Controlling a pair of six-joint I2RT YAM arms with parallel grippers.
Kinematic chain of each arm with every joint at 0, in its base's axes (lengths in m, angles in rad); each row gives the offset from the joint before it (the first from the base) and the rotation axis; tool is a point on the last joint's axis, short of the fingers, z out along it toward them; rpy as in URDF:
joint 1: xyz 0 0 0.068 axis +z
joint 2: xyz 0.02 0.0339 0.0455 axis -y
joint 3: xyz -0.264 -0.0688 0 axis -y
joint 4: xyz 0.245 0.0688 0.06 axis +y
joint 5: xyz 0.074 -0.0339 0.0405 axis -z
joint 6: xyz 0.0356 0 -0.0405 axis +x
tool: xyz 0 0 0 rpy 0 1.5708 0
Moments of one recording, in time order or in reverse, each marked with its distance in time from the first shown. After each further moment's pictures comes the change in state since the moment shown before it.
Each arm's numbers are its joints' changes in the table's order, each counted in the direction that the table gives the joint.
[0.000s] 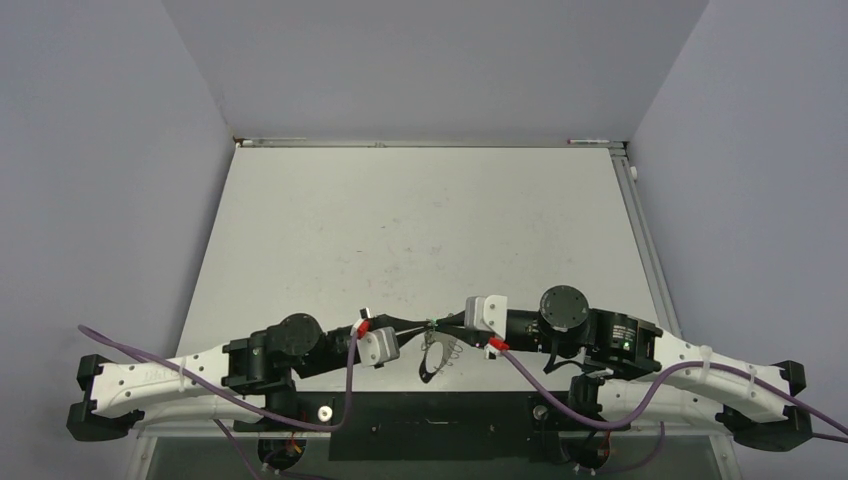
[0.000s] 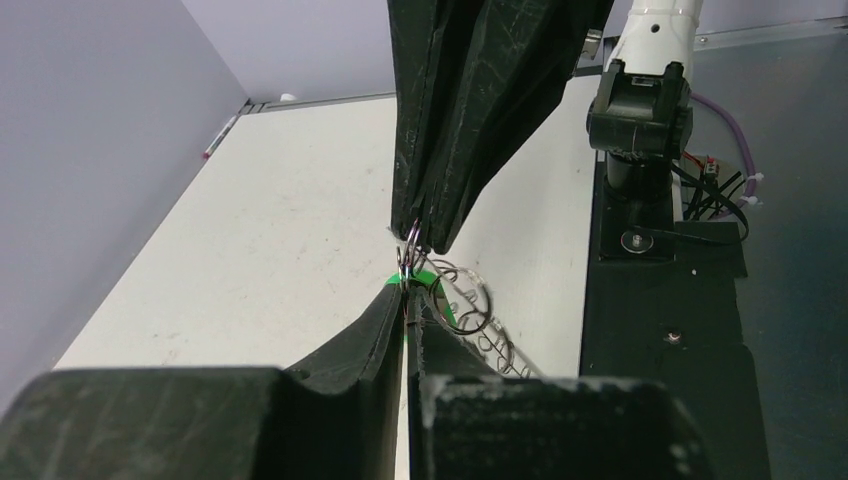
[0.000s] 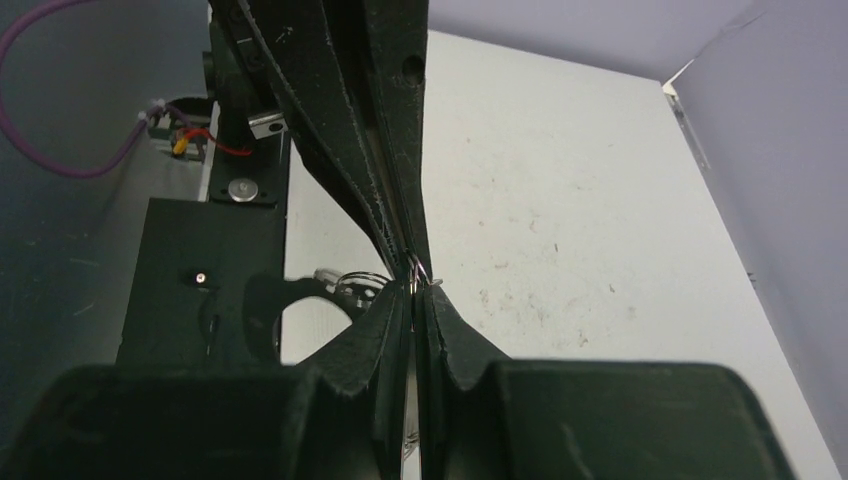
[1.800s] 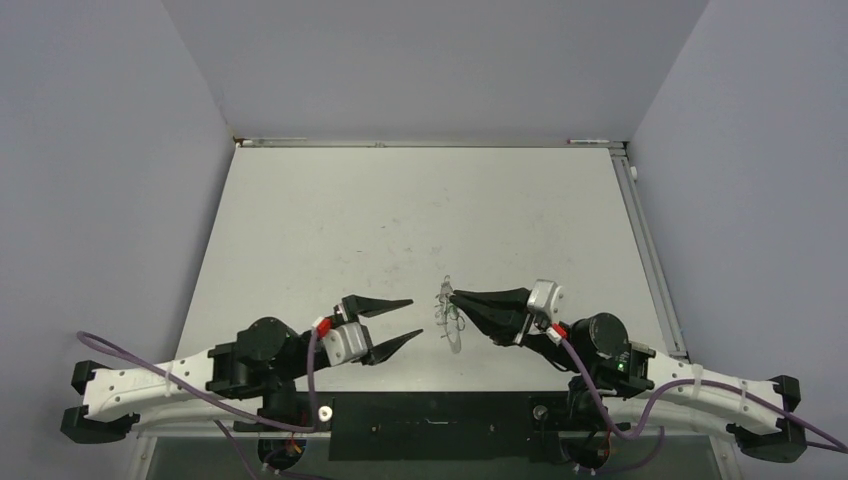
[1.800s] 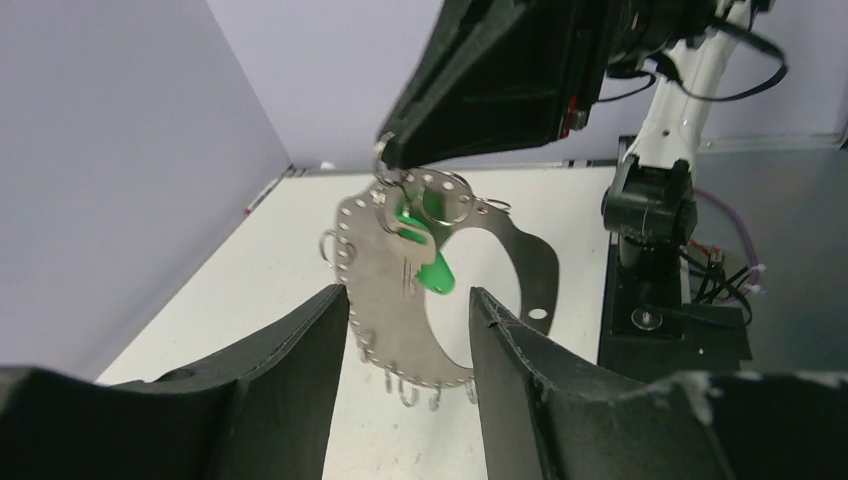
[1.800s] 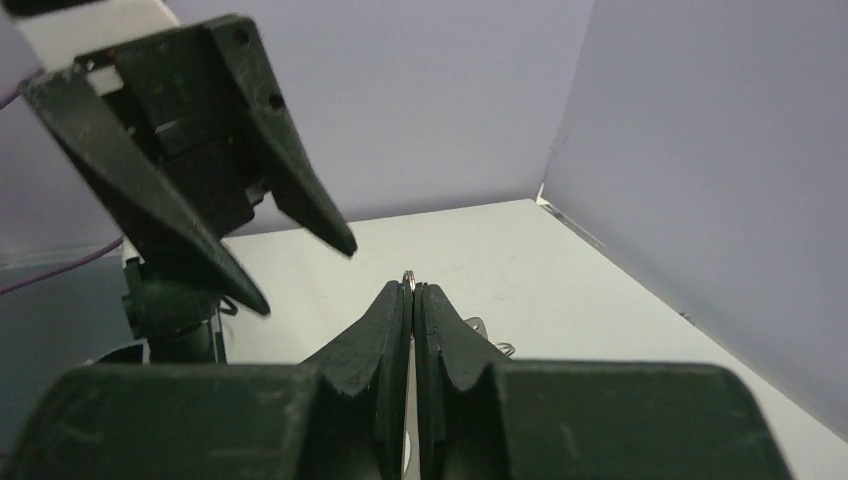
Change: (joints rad) left arm -0.011 0.061 -0.032 -0.125 -0.052 0.000; right arm 0.006 0.210 -0.359 -0.663 0.290 0.198
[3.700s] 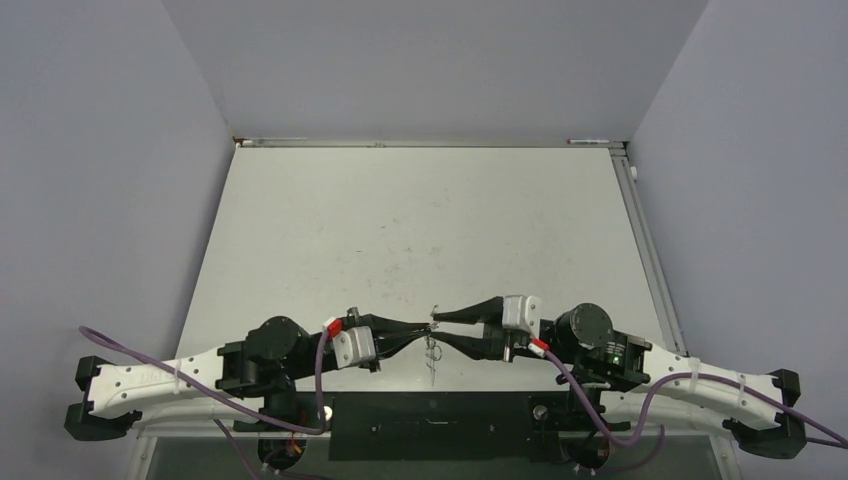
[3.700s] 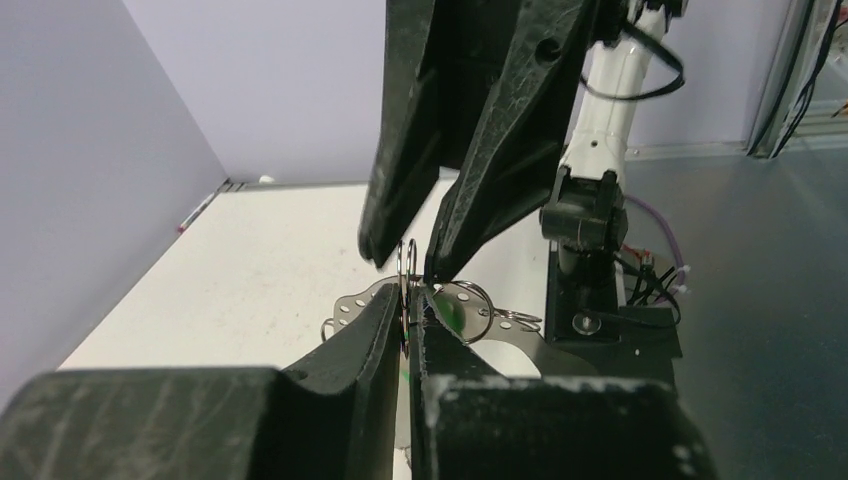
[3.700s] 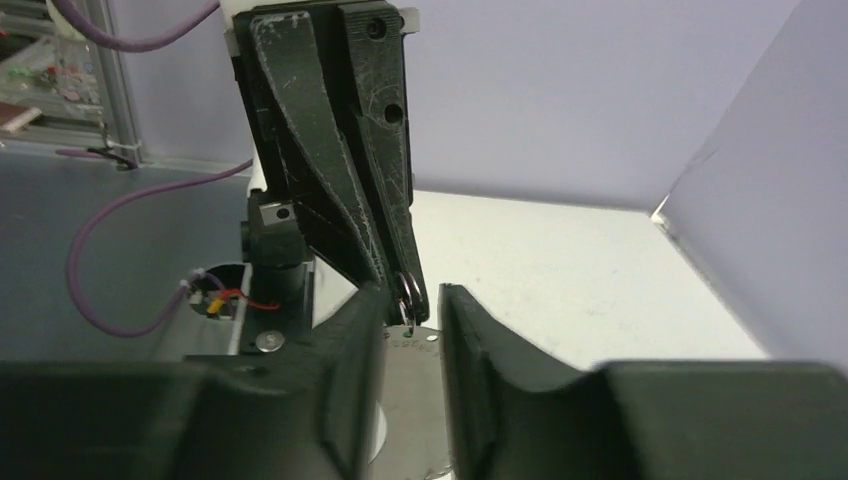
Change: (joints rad) left arm -0.001 -0.016 0.003 -0.050 0.116 -0.075; right arm -0.006 -0.082 0.087 0.113 -0.347 -0.026
